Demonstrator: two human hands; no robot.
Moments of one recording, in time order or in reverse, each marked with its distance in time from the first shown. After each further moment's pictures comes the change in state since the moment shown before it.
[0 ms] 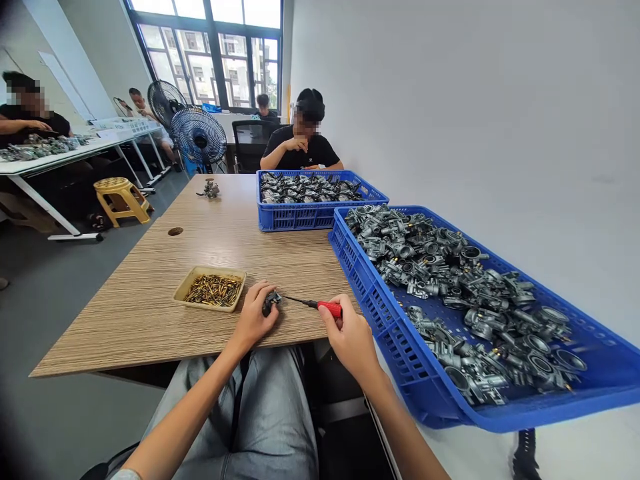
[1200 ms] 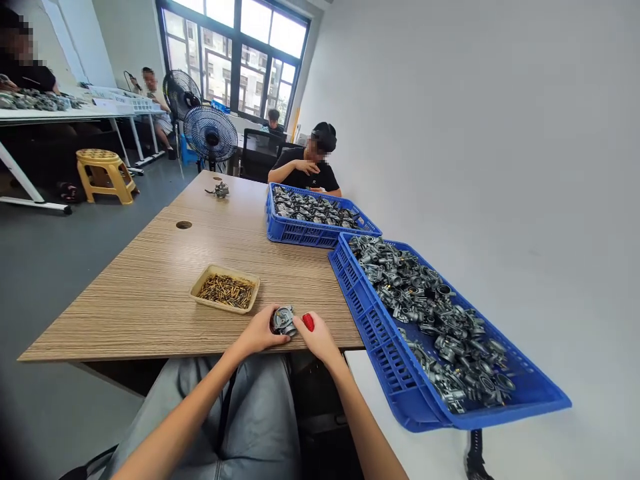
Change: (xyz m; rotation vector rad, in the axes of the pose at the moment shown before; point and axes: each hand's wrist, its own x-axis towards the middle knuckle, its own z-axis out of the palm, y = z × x) left_hand -0.020 -0.008 -0.024 -0.454 -0.295 -0.300; right_hand 0.020 -0.009 0.086 0.027 -0.187 0.028
